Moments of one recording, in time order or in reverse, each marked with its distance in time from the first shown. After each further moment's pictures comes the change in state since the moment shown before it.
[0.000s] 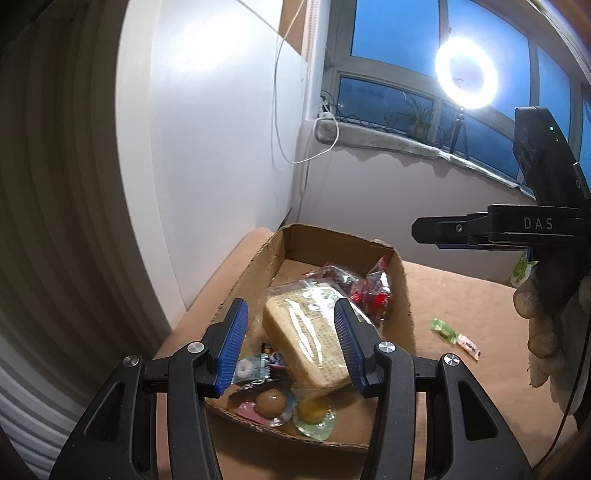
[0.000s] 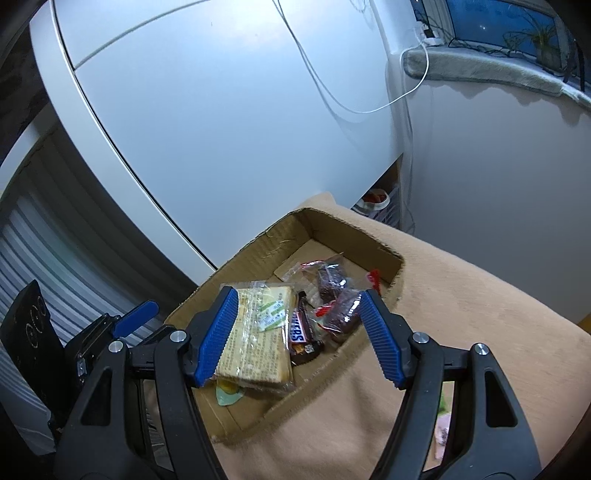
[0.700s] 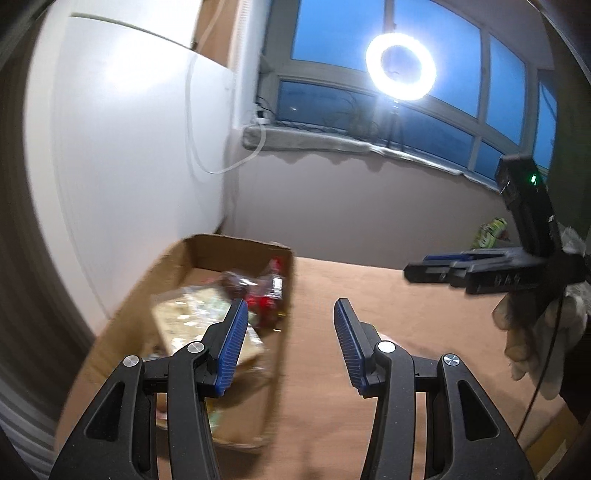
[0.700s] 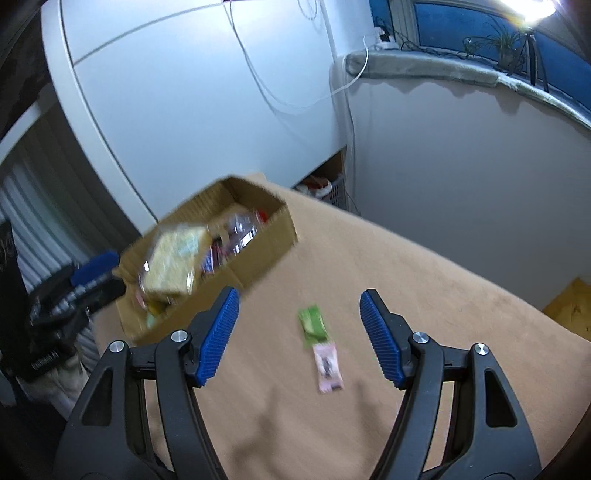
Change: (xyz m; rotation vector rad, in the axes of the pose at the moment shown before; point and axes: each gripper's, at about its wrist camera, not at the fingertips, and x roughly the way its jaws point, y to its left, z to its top) left arm -0.016 -0.090 -0.005 0.087 -0.011 -0.180; right arm -0.068 -0.079 -0.064 -0.043 0.021 -0.124
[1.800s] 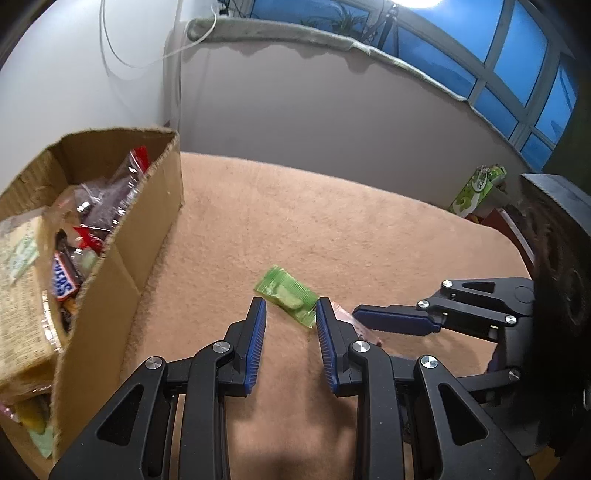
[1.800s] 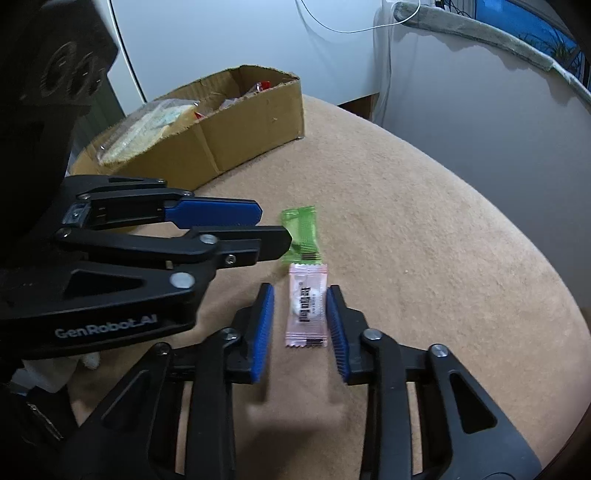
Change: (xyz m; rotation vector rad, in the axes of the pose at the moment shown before) left arm 0.151 -0.061 -0.030 -0.050 0.350 -0.093; right arm 0.074 -0.014 -0.064 -0.205 0.164 0.004
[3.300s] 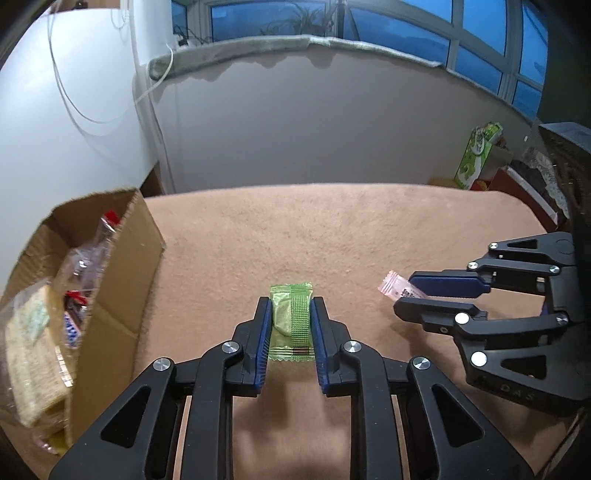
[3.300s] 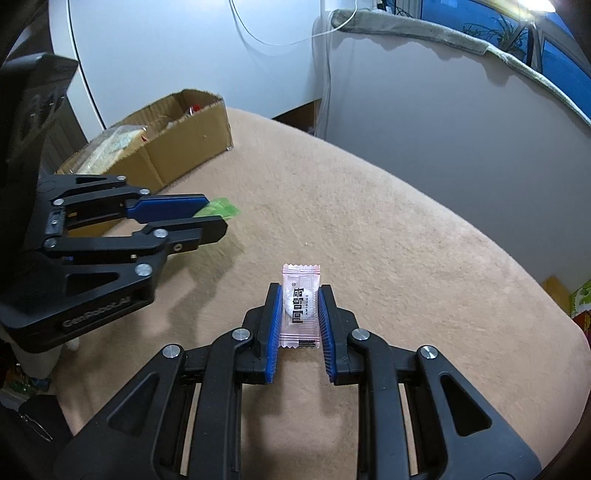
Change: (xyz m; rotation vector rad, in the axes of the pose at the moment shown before) left arm 0.006 -0.044 0.002 0.219 -0.052 0.104; right arm -0.041 -0.034 -0.017 0.115 -0.048 -0.127
